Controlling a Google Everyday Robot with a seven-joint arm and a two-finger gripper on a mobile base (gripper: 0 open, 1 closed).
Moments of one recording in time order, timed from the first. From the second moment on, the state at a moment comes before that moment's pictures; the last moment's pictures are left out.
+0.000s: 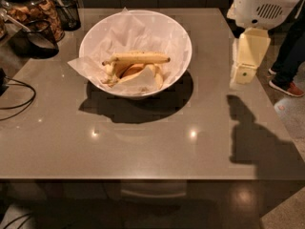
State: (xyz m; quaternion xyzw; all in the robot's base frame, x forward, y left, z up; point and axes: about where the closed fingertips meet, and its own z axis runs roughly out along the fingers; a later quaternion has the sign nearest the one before) arm 0.509 -0.176 0.990 -0.63 0.76 -0.06 0.12
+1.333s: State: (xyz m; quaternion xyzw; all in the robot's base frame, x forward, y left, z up) arm 0.567 -0.099 1.013 -0.67 0.72 -0.06 0.17
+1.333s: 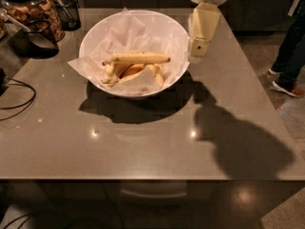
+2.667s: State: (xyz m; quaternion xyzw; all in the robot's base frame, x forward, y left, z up) arm 0.618 -0.040 1.018 -0.68 0.71 -0.01 0.21
